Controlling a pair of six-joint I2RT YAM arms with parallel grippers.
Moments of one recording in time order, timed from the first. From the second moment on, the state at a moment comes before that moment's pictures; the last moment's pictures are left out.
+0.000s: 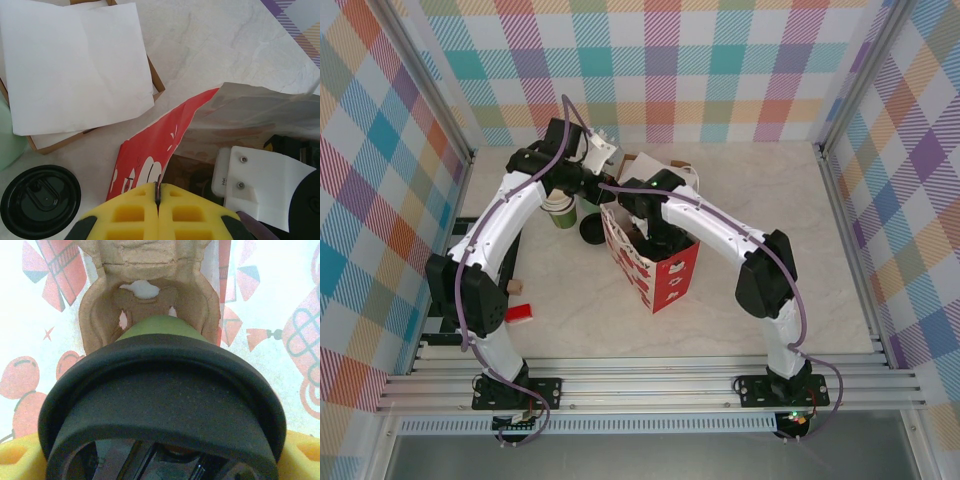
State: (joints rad) left arm -0.36 1.75 1.78 -0.95 0.49 0.13; right arm 0.80 2.07 2.00 -1.59 -0.02 0.26
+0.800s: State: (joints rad) left arm -0.36 1.74 1.77 -0.95 0.50 0.13; right arm 0.80 2.06 1.98 -1.58 -0.02 0.26
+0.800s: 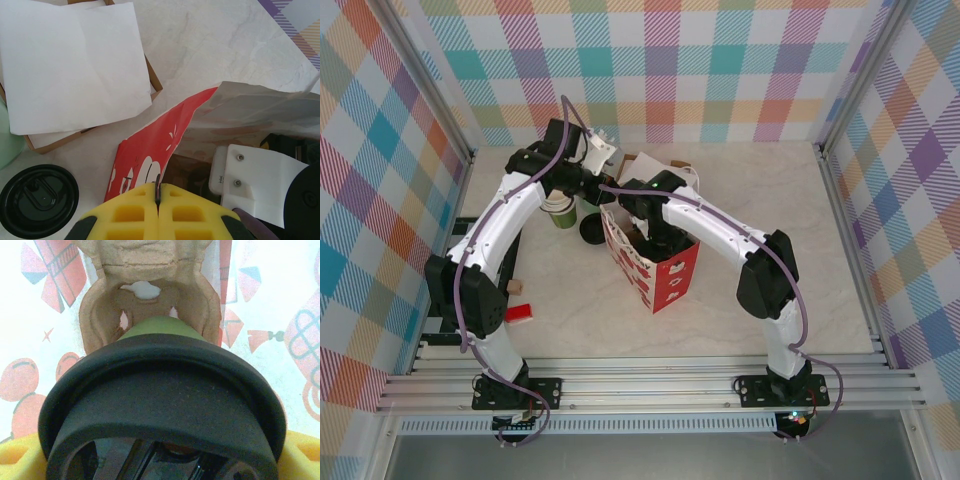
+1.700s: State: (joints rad) left arm -0.36 1.73 1.77 -0.95 0.52 0.13; right arm 0.80 2.04 1.96 -1.51 0.00 0.26
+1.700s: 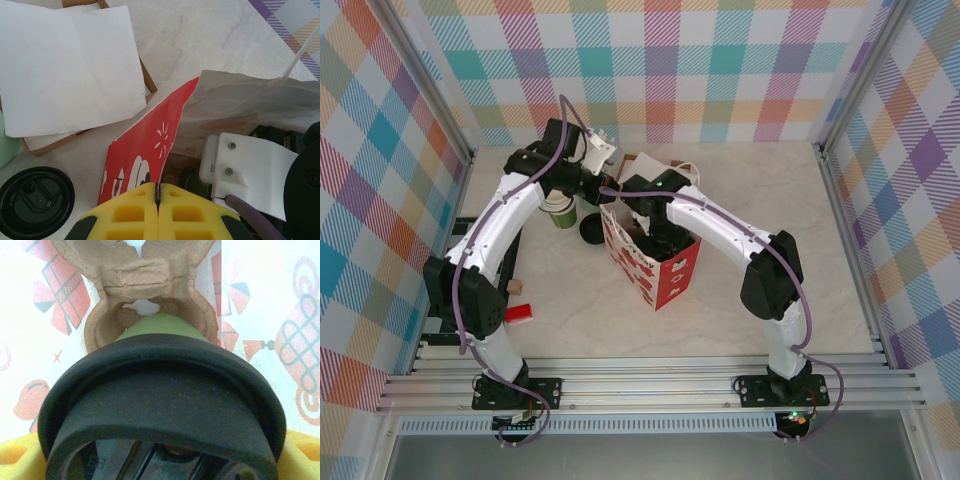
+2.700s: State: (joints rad) left arm -0.36 1.73 1.77 -0.95 0.53 0.13; right arm 0.80 2.02 1.92 -1.46 -0.01 0.26
